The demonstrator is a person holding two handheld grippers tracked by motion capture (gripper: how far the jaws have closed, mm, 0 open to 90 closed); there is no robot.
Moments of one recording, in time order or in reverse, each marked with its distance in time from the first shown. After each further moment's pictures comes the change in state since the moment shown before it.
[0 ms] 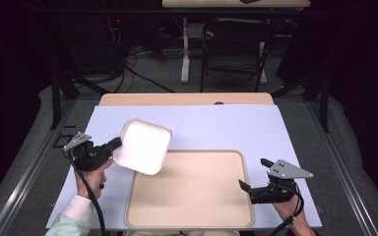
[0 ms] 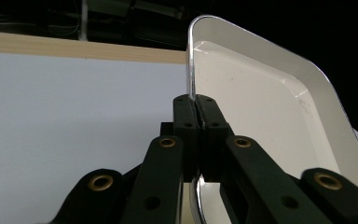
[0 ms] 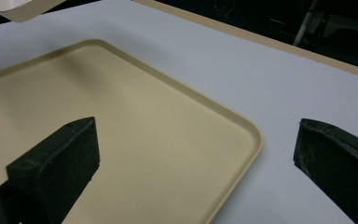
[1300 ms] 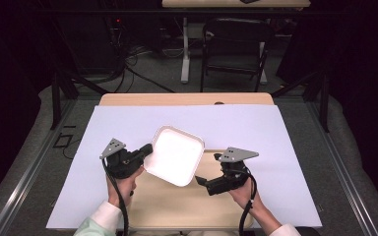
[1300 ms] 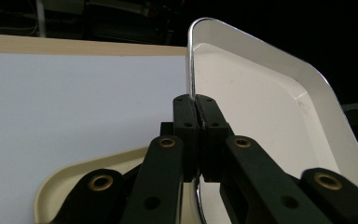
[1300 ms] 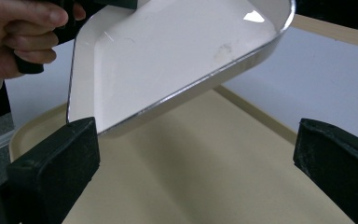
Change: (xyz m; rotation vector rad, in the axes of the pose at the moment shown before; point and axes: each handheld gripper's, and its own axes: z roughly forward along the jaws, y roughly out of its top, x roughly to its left) left arm -0.069 -0.023 0.037 0.006 -0.092 0.052; right arm 0.052 0.042 0.086 0.057 0.240 0.038
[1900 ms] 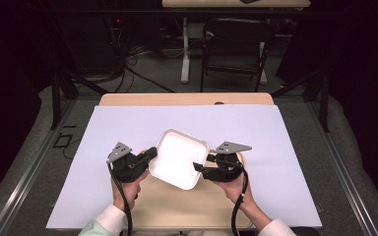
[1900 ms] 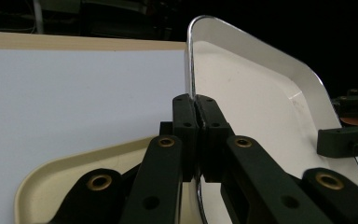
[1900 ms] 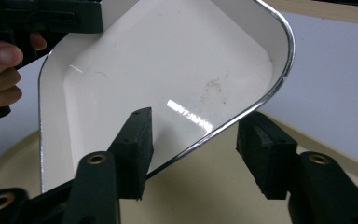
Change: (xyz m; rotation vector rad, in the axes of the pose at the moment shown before) left arm -0.011 -0.010 0.004 0.008 0.002 0.028; right arm -0.007 0.005 0.022 0.019 -0.061 0.122
